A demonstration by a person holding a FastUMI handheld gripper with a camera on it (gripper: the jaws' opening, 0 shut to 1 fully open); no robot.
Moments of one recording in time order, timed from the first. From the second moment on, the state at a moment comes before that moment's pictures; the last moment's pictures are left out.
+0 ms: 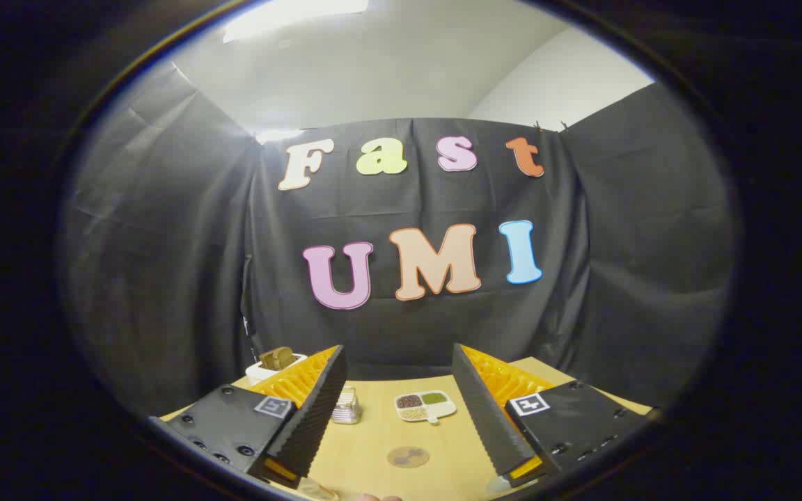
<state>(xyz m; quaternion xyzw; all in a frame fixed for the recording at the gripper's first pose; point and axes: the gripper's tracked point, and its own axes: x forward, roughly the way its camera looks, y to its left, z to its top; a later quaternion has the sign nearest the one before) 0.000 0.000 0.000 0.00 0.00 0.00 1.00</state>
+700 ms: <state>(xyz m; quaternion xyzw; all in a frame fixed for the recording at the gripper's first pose) -0.023 0.075 -0.025 0.01 0.01 0.04 1.00</state>
